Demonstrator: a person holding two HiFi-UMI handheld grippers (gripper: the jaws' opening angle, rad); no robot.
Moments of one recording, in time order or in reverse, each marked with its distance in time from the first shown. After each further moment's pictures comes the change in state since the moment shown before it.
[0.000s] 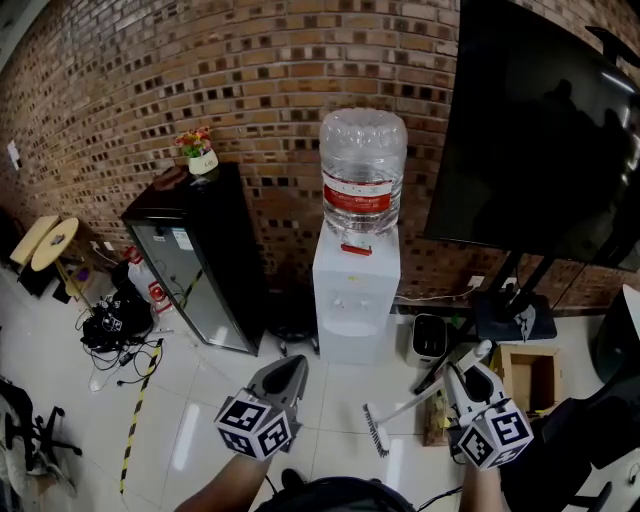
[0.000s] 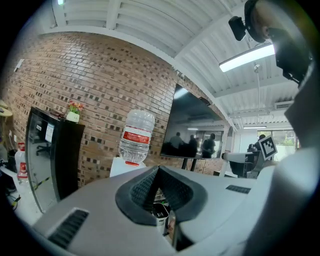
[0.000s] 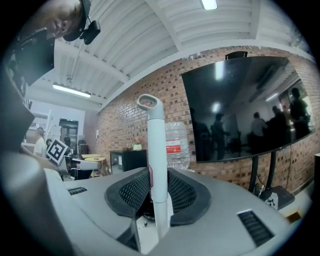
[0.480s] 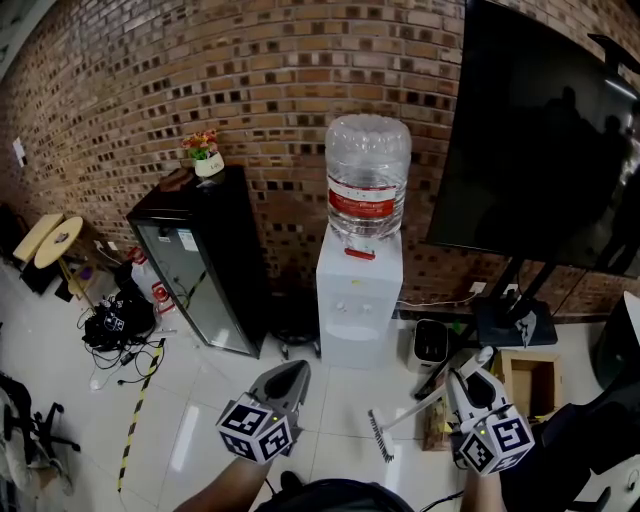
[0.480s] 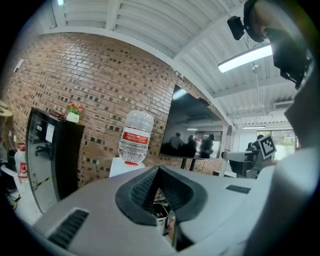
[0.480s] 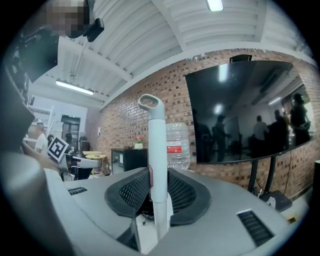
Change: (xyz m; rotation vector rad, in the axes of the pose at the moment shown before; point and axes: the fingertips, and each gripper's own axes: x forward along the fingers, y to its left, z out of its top) left arm -0.012 -0.005 -0.001 0.004 -0.006 -0.005; right arm -0.010 0.008 0.005 -0.034 0.003 0.010
